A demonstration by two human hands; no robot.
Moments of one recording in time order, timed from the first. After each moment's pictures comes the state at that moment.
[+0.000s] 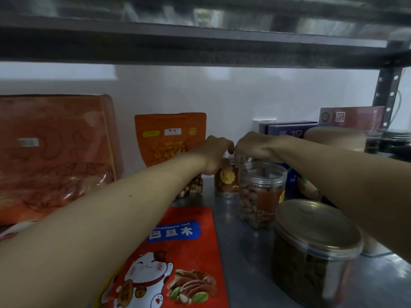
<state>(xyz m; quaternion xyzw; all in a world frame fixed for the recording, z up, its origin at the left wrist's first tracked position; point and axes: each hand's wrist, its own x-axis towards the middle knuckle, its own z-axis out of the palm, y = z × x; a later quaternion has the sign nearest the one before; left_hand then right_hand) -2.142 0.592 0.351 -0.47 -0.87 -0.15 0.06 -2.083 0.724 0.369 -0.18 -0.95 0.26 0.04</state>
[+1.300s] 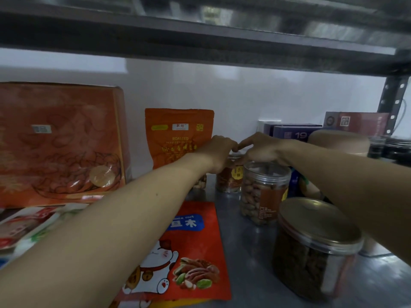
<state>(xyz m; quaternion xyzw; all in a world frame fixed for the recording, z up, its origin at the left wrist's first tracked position) -2.141 0.592 0.341 -0.45 -0.87 -0.16 0.11 -2.069 0.724 0.365 -0.12 -0.95 0.27 0.06</state>
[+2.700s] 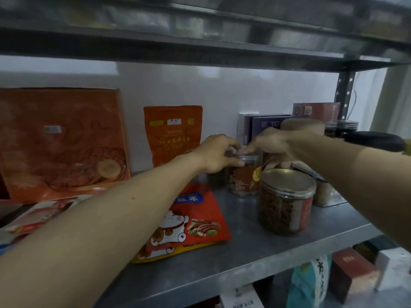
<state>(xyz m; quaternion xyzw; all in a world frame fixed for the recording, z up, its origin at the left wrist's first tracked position) -2.079 0.551 0.336 -0.55 -0.80 -0.24 0.05 -1.982 0.699 0.365 -0.27 -0.86 0.42 0.06</state>
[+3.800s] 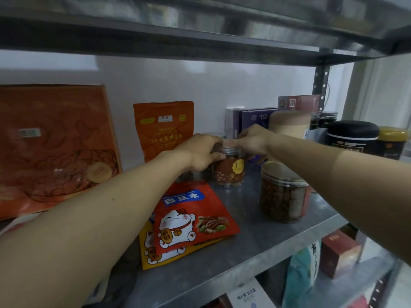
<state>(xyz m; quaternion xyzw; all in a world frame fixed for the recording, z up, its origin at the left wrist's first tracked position) -2.101 0.532 0.334 -0.56 -0.80 -0.19 0.06 -1.993 0.664 0.352 -0.30 -0.89 0.32 0.16</state>
